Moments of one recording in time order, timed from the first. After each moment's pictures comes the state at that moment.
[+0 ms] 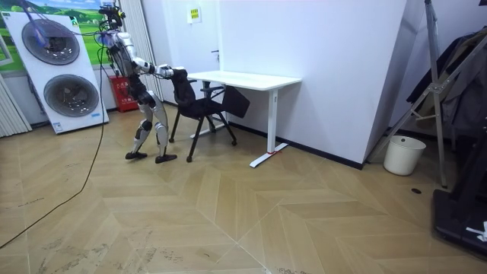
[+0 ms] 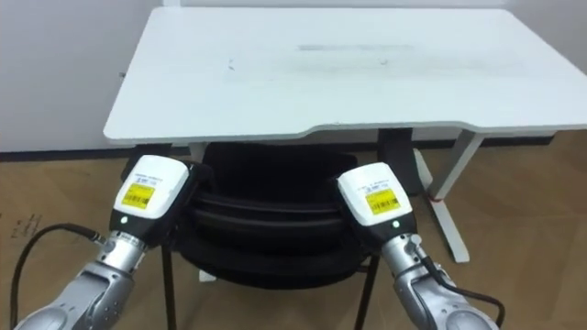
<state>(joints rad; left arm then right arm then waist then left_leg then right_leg) -0.02 0.40 -0.34 0.41 1.03 -0.24 0.53 -0.02 -0.43 0.31 0.41 -1.18 -0.22 -0.42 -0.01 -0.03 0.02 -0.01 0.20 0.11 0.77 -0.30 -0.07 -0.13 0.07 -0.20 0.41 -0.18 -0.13</state>
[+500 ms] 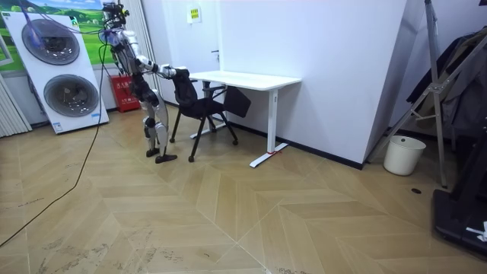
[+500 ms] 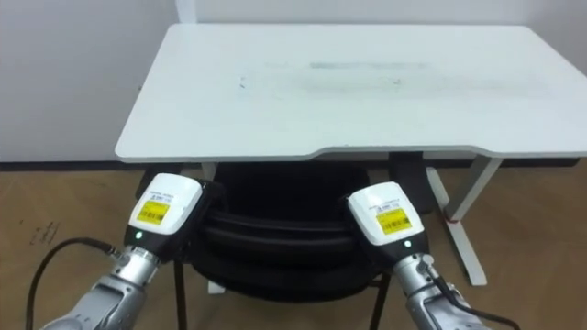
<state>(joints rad) -0.01 0.36 -0.36 0.44 1.07 -0.24 0.53 0.07 -0.46 0.30 0.40 -1.19 -0.22 -0.47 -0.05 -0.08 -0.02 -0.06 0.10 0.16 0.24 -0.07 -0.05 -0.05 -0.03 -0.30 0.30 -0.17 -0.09</state>
